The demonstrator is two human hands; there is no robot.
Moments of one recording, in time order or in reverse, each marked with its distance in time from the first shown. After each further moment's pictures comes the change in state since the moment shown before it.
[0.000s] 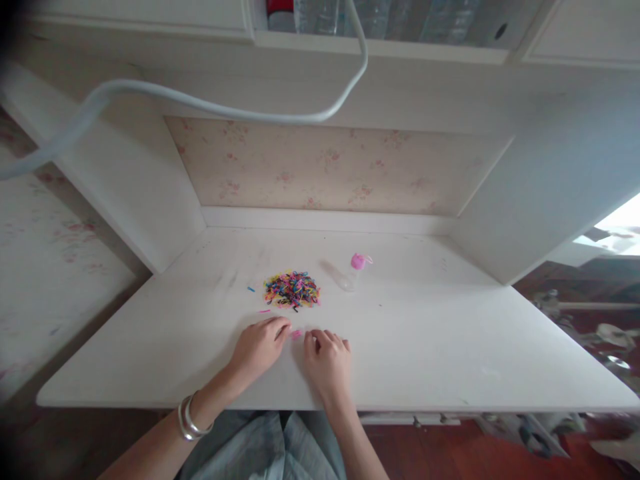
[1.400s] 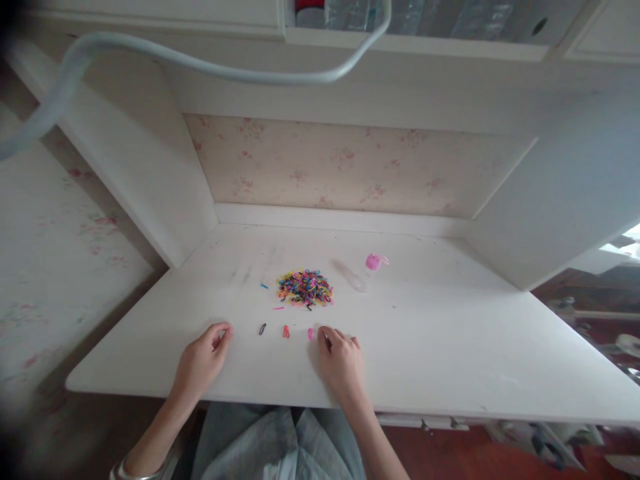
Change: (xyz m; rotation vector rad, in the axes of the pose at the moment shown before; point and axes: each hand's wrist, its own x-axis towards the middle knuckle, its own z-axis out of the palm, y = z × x) left_hand -0.069 -0.116 -0.007 -0.034 0.332 -0.364; right_hand 0.003 0.004 0.006 -0.067 -0.113 -0.051
